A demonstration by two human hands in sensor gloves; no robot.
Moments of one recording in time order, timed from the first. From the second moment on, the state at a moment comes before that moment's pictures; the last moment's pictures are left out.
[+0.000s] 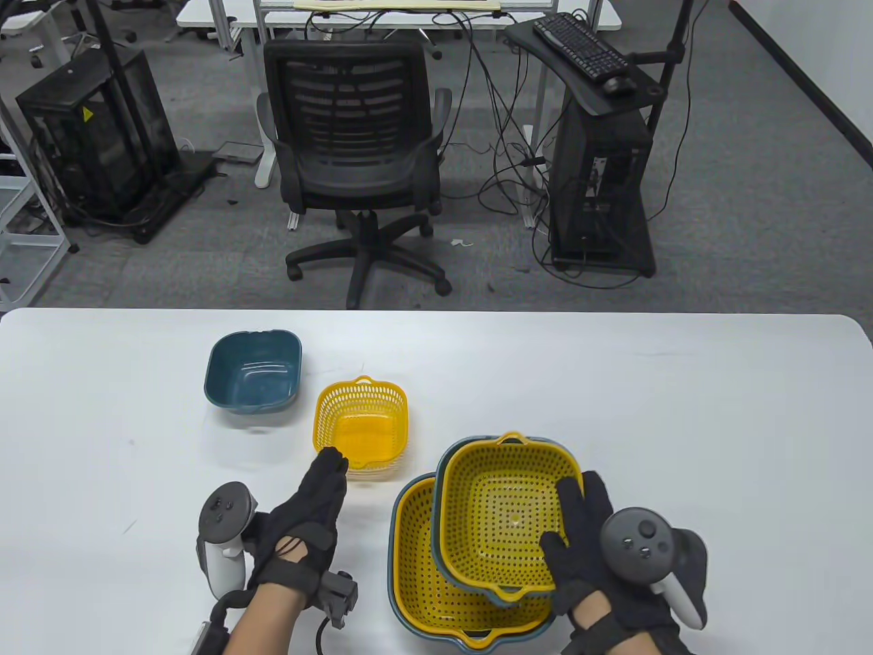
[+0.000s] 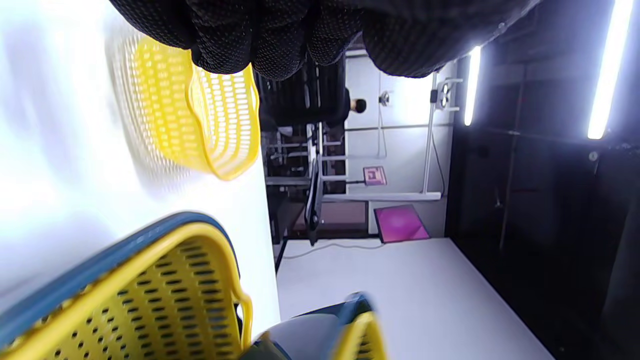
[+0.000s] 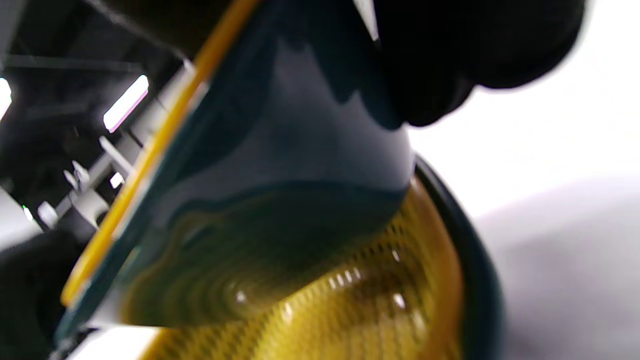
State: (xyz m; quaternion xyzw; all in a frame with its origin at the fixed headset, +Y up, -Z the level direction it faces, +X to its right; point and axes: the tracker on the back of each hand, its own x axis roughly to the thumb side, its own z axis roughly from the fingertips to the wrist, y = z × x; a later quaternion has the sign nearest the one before) left_hand -0.234 -0.708 -0.337 -0.05 0.00 0.68 0.73; right_hand 0.152 -0.654 -0.270 0.07 0.02 0.95 0.31
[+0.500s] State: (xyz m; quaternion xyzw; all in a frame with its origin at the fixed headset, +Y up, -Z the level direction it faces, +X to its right) left_hand -0.240 -0.711 -0.339 -0.05 0.01 0.68 0.74; right_hand 0.111 -0.698 -0.281 0.04 0.14 0.97 0.21
